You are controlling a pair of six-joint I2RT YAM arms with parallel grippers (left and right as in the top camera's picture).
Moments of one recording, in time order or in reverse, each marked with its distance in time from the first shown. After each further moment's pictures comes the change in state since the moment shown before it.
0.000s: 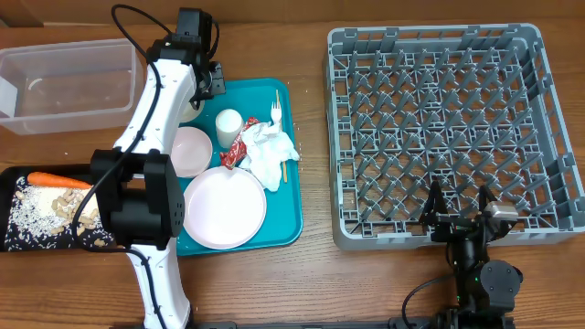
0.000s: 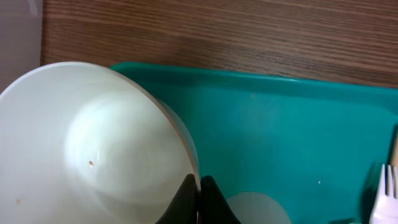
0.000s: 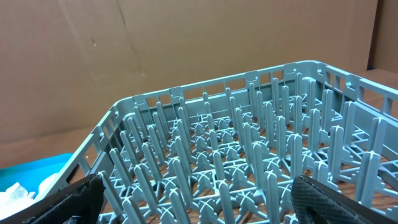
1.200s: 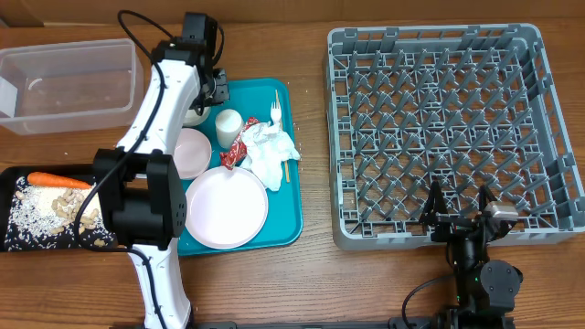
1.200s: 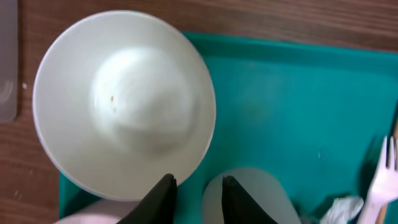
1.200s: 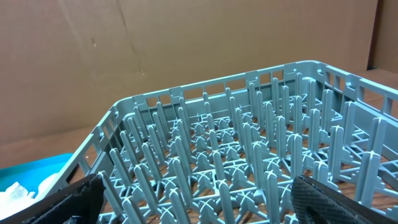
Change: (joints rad) left arm -0.015 0.000 0.008 -0.092 0.018 -0.026; right arm 0.000 0.000 0.000 -0.001 0.000 0.000
